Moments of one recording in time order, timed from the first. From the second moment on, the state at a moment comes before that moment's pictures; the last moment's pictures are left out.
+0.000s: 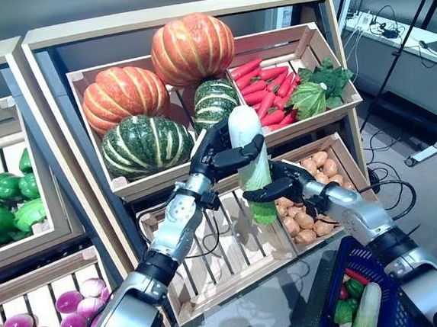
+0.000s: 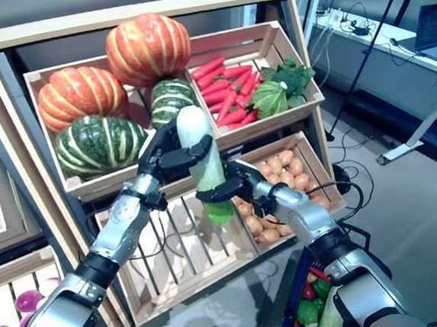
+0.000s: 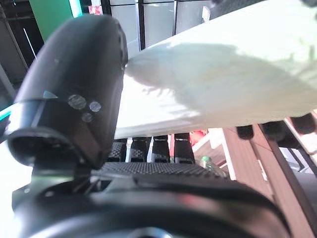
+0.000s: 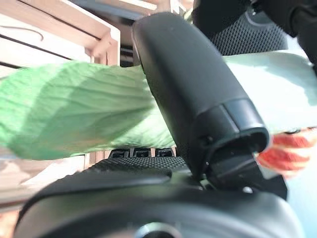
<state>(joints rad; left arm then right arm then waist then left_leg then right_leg) -0.58 0.34 -0.41 0.45 -0.61 -0.27 -0.05 -0.62 -0.50 0.43 0.39 0.68 0.31 0.29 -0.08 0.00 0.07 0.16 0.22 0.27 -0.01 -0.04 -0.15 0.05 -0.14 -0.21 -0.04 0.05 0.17</state>
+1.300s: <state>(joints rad) -0.51 0.39 -0.43 0.45 -0.66 -0.14 -0.16 -0.62 -0.48 0.37 0.70 0.83 0.37 0.30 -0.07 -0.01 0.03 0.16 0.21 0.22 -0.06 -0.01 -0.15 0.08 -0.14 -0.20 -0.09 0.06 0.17</state>
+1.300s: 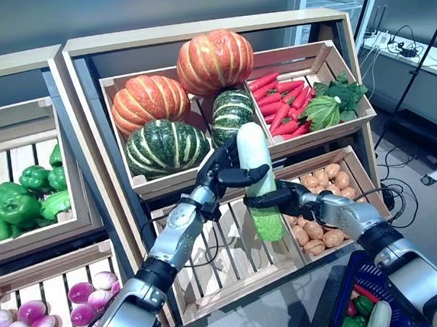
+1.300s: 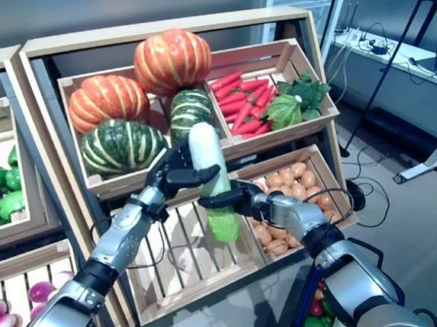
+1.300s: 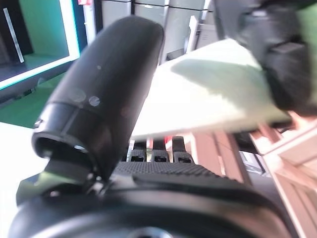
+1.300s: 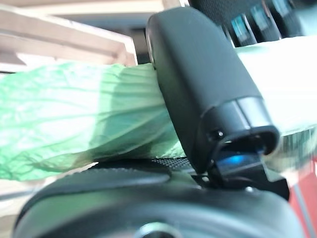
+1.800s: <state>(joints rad) -0.46 0.57 -0.41 0.53 -0.52 -0.14 -0.28 -0.42 -0.73 0.07 0.82 0.83 0.27 0.16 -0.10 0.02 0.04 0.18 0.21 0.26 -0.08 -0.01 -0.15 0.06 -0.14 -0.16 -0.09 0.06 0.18</state>
